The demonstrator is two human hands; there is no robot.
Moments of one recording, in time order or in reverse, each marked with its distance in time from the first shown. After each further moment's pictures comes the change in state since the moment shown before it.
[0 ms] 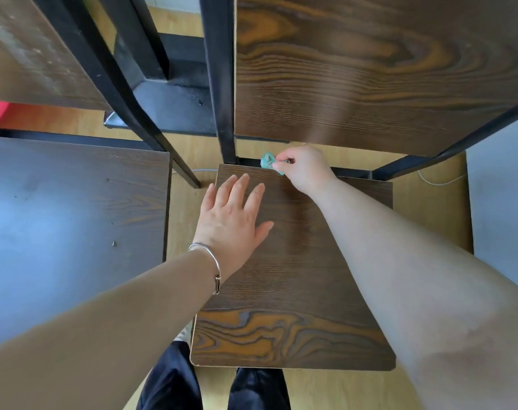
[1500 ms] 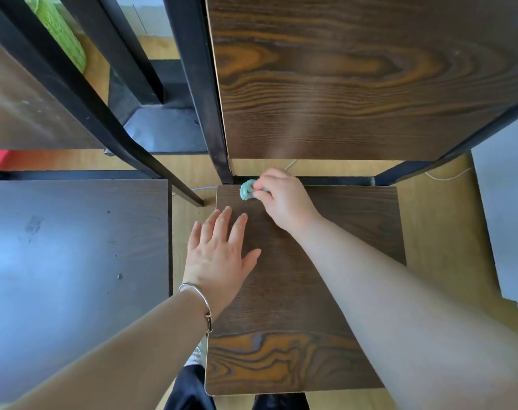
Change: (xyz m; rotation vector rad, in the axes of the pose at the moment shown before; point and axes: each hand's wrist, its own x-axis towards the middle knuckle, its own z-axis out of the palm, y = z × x) left_hand -0.010 -0.022 0.022 -0.001 -0.036 -0.056; right_hand -0.022 -0.015 0.039 -0.021 0.162 -0.309
